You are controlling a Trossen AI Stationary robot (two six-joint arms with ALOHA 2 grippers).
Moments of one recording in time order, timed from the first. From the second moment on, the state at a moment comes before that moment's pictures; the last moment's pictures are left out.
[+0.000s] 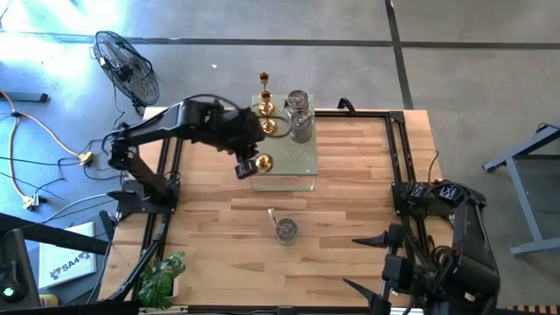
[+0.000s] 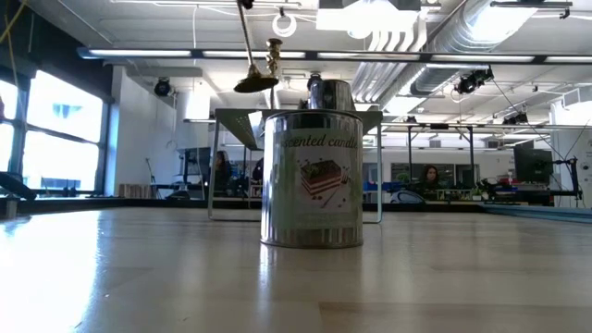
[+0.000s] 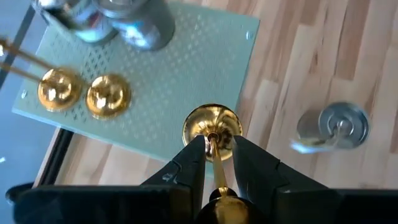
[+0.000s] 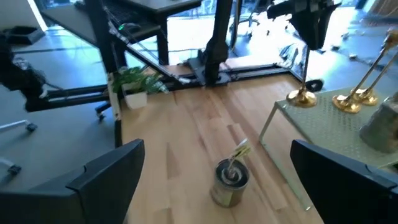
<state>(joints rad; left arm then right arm) 0.06 1.61 2.02 -1.39 -0.21 -0.18 1.07 1.90 2.31 -1.57 1.13 1.12</state>
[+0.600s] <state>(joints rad) 0.26 1.80 2.33 -1.57 -0.09 0.08 0.97 1.87 2.31 -1.57 1.12 1.04</state>
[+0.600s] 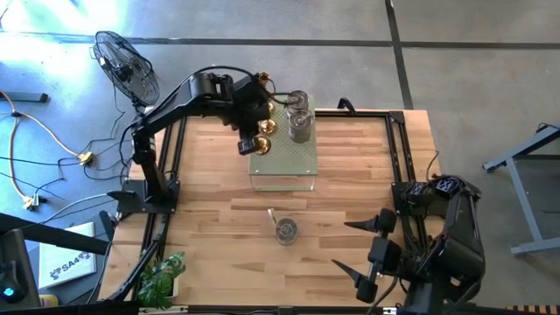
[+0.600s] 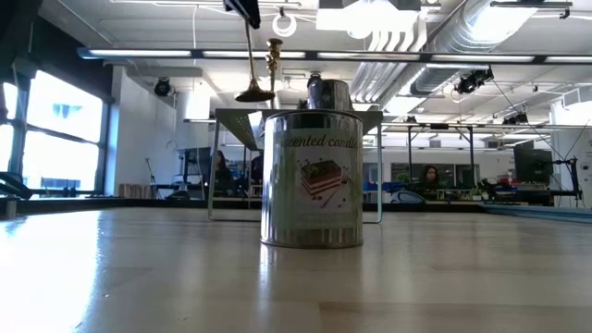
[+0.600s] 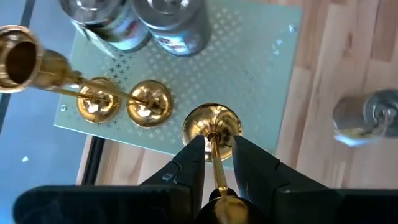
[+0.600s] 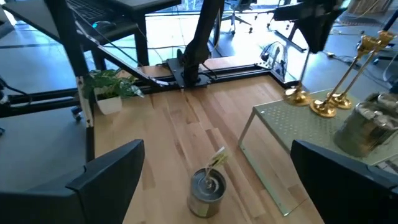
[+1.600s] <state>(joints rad) 0.26 1.90 2.33 -1.57 -0.01 0.19 0.94 1.88 2.31 -1.57 1.12 1.03</state>
